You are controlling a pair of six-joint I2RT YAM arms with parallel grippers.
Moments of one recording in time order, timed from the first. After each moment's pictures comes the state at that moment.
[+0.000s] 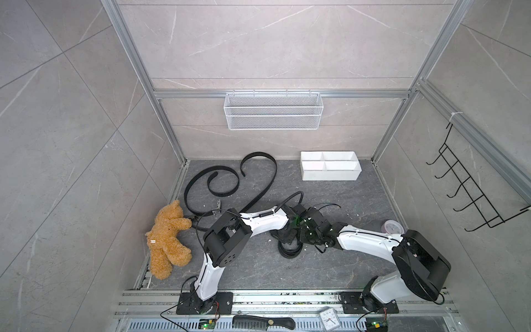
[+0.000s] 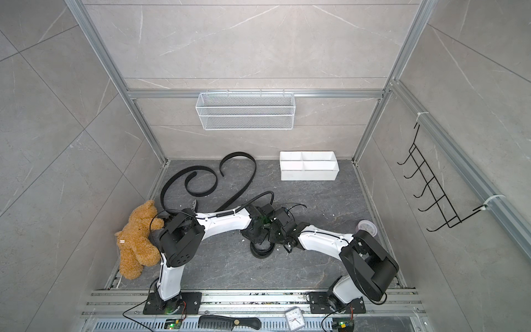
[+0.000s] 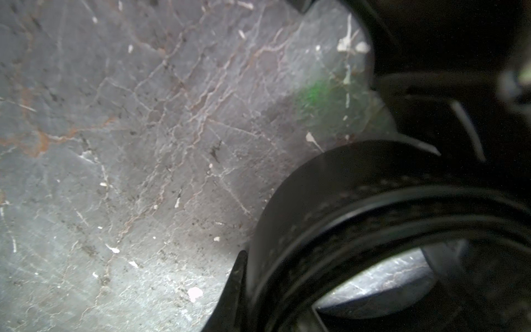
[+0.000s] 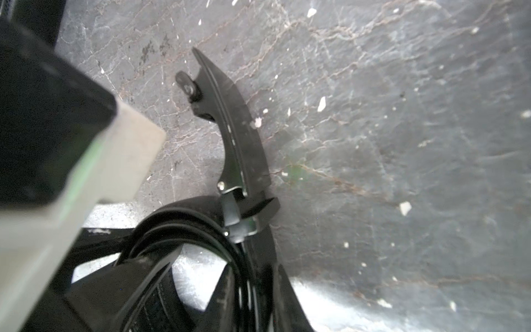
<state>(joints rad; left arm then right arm) -0.97 2.03 1.42 -0.90 -0.08 -0.39 0.73 1.51 0.72 -0.24 -0.01 0.82</state>
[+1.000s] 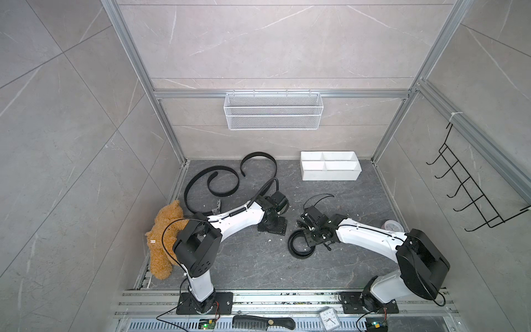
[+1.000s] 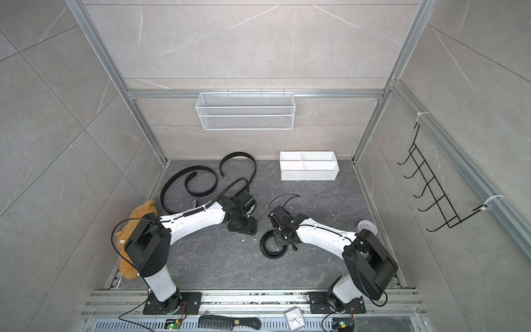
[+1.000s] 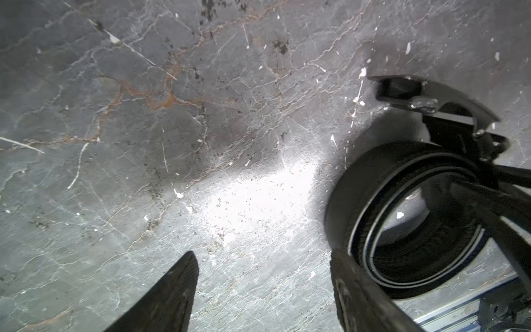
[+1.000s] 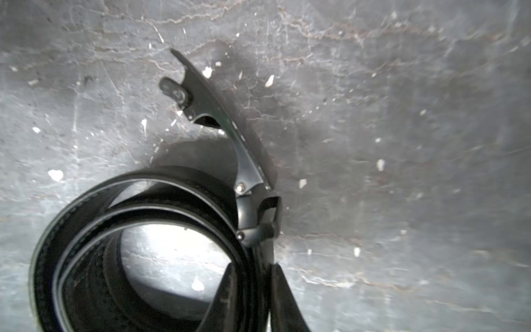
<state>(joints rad) -0.80 1.76 1.26 -0.80 0.08 -0.50 0.73 1.51 0.88 -0.65 0.16 0.37</state>
